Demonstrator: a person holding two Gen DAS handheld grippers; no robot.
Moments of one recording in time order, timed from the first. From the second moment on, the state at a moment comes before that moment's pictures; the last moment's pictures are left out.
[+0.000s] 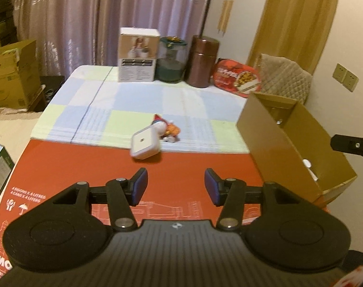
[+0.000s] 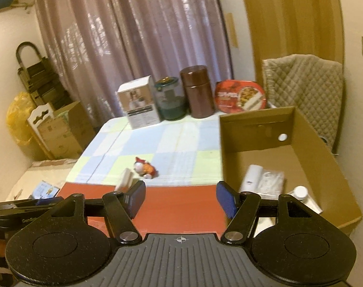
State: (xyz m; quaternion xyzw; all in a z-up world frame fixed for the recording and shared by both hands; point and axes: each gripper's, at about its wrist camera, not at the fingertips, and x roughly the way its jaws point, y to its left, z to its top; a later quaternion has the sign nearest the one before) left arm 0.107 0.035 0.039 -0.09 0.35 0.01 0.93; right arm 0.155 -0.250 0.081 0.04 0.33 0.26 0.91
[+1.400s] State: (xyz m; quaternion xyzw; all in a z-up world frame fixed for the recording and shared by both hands) left arm 0.244 0.119 -0.072 -0.20 0.37 -0.01 0.91; right arm 0.275 -0.122 -0.056 0.01 0.40 0.28 0.87
